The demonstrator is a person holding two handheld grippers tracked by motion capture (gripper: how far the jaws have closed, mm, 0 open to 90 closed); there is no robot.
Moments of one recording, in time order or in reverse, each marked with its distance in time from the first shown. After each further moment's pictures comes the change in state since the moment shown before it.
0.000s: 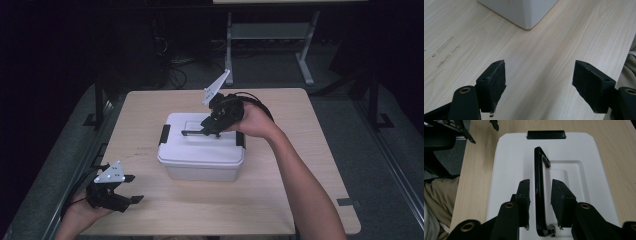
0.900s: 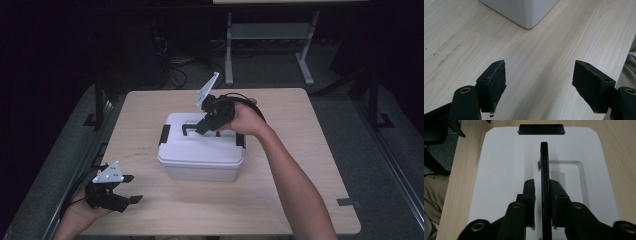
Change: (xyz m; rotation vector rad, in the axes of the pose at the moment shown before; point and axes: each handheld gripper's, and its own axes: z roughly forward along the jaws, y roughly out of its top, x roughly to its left) left arm 0.001 -0.003 -0.002 -0.008 0.001 -0.008; right arm -0.016 0.005 0.028 0.041 0.018 -0.013
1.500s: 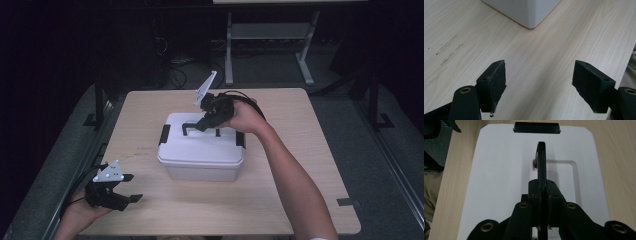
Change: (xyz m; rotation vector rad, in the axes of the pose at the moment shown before) left arm 0.002 0.000 0.002 0.008 0.007 -0.003; right arm -0.003 0.005 -0.001 0.030 -0.027 -0.029
